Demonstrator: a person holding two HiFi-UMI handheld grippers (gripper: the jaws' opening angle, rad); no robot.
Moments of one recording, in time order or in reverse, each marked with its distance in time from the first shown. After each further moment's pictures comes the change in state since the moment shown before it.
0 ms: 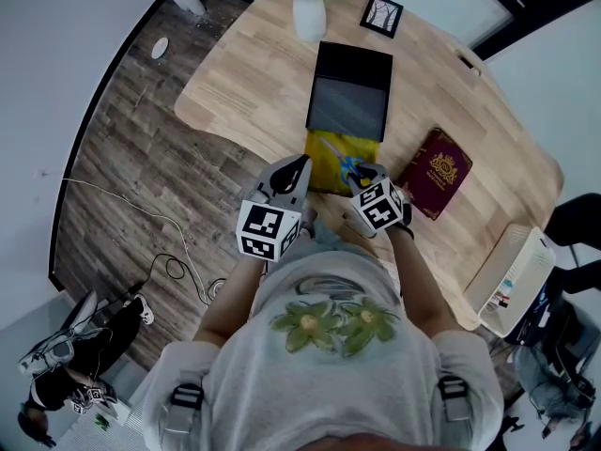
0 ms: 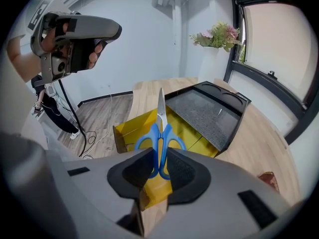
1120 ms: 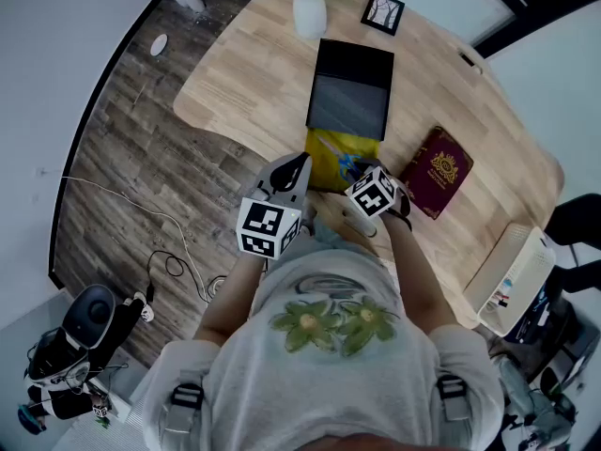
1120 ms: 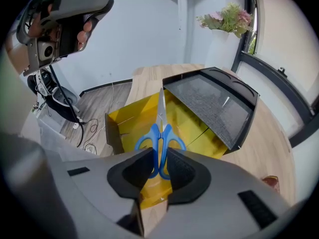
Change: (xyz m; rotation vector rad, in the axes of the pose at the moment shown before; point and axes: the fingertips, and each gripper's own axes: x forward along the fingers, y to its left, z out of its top) left arm 0.005 0.005 -0.004 -0.008 0.010 0.002; right arm 0.031 -0.004 -0.015 -0.045 0.144 0.029
